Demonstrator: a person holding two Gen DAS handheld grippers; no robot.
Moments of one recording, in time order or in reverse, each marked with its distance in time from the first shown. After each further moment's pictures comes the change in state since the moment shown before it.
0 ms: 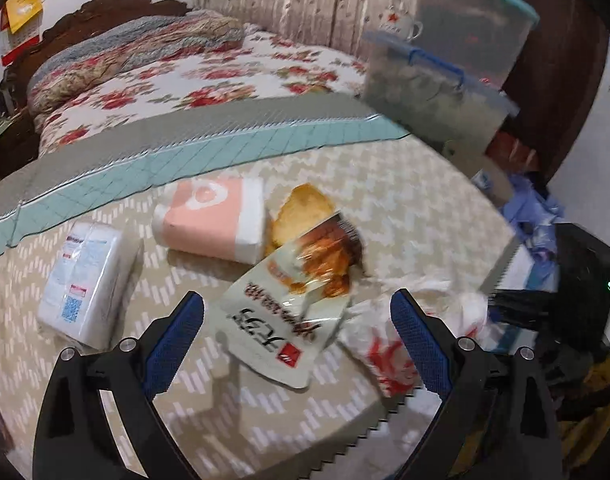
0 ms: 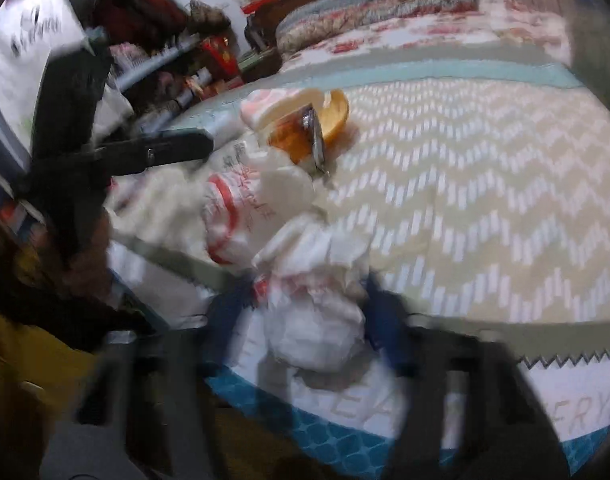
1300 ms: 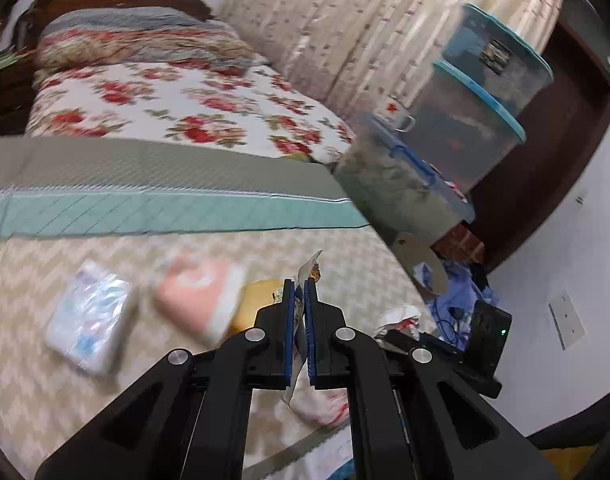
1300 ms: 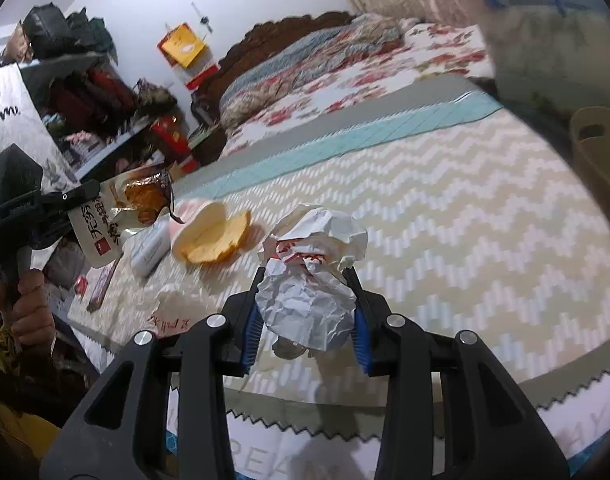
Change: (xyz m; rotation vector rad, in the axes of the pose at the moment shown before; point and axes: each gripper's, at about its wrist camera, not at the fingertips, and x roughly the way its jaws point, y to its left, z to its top) left arm -0.068 0.040 0.054 -0.232 -0.149 -0.251; right arm -0.040 -0.072 0.029 0.243 -0.249 -0.088
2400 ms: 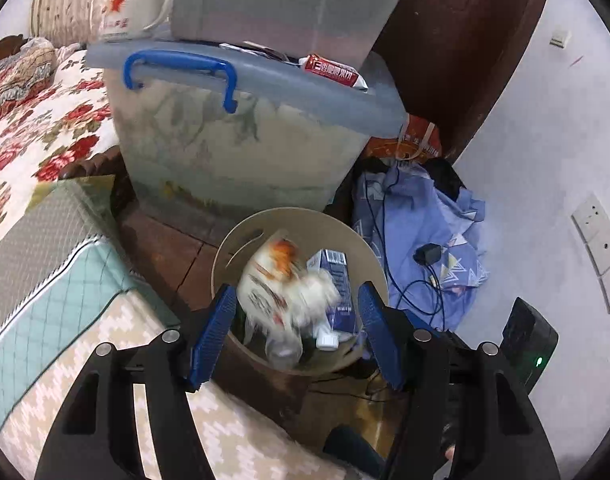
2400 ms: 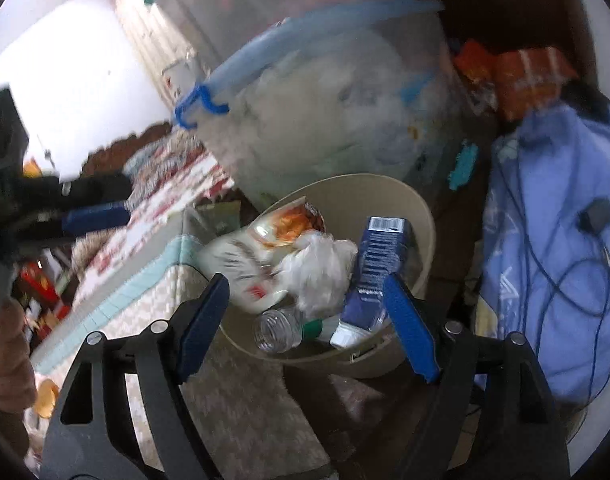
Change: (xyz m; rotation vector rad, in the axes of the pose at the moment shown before) left arm 0.363 -0.319 0.054 0.449 0.307 -0.146; right arm -0.131 -0.244 0.042 0.349 -0.370 -0.478
